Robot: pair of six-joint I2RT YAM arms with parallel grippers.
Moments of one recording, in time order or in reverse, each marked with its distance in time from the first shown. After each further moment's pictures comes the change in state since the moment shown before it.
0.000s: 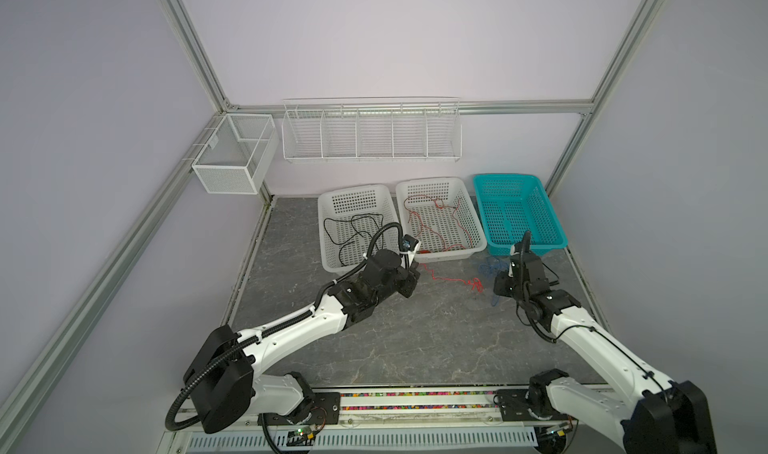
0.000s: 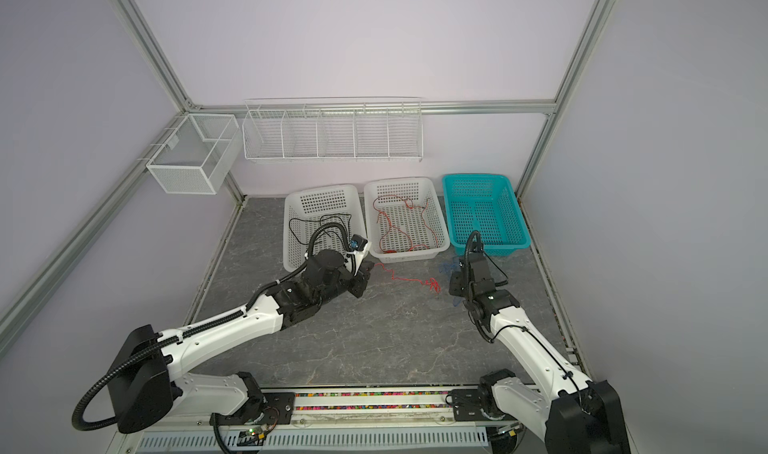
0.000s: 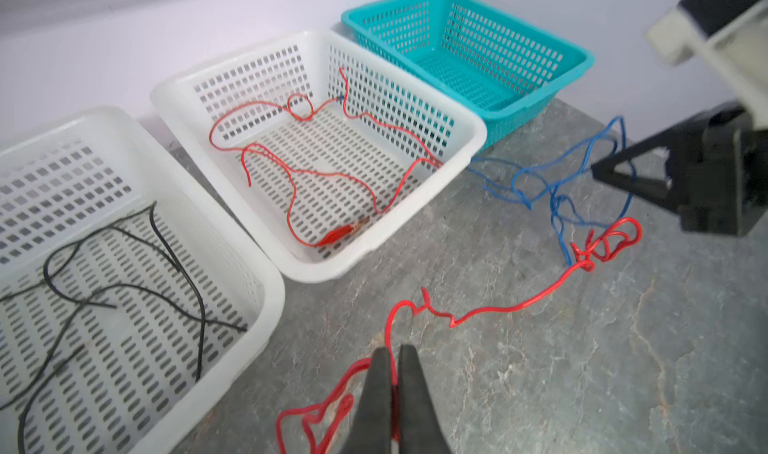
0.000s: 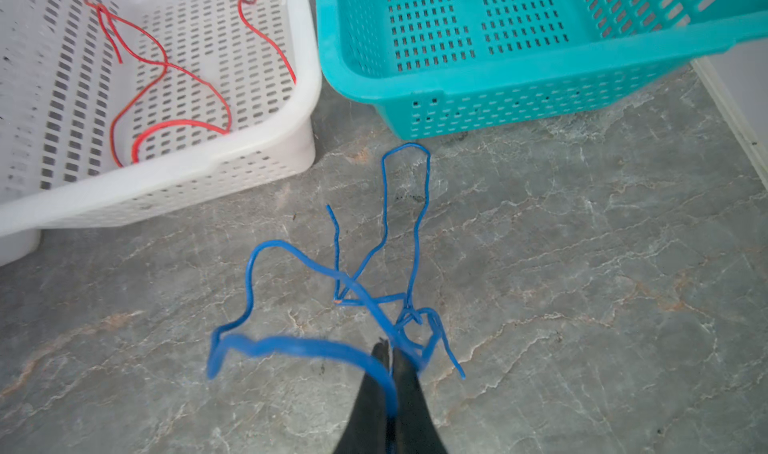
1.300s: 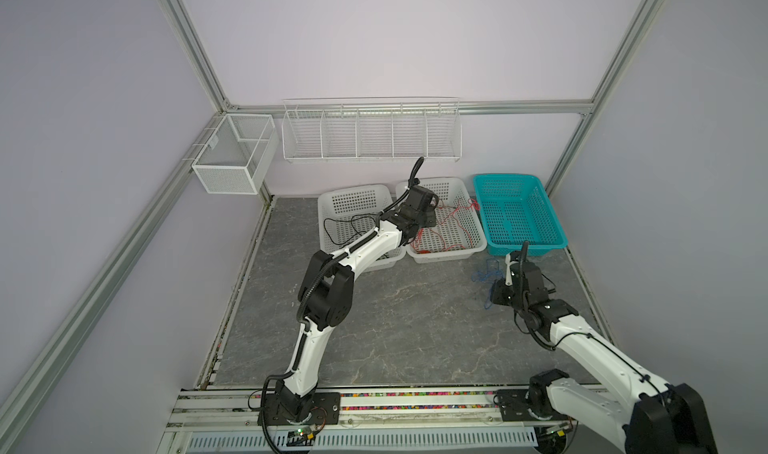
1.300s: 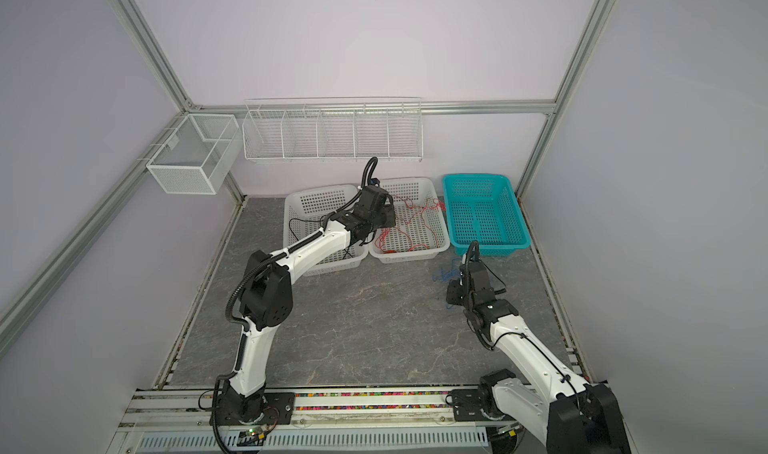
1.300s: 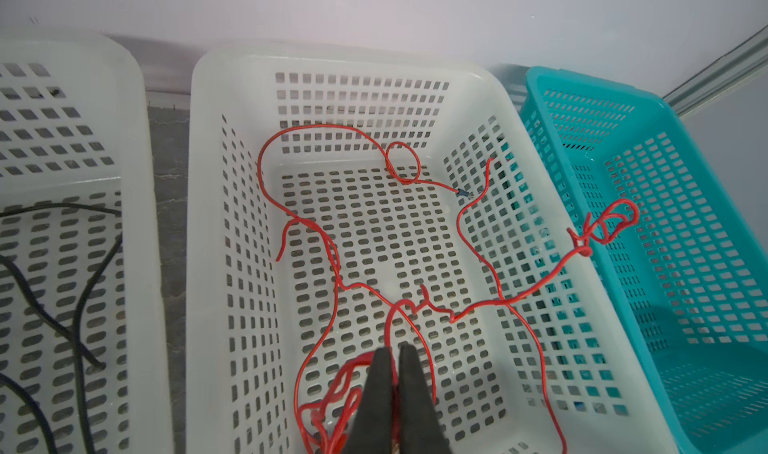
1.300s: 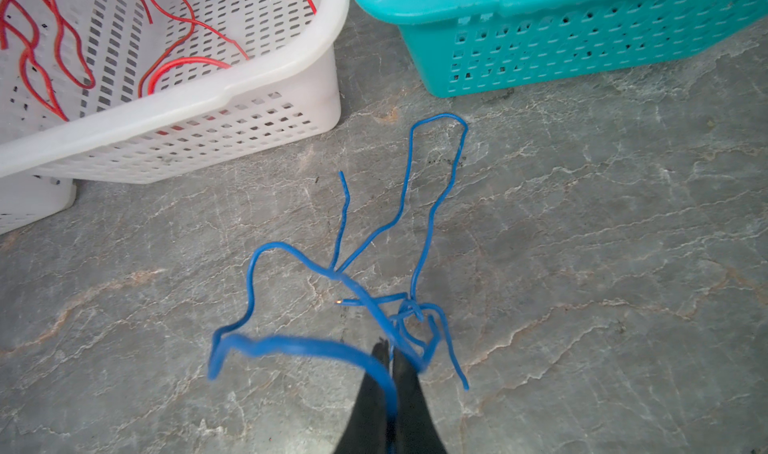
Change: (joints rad) left arm 0.176 0.847 0.970 -0.307 -0.069 -0.457; right arm 0.000 -0.030 -0.098 0.084 -0.101 0.000
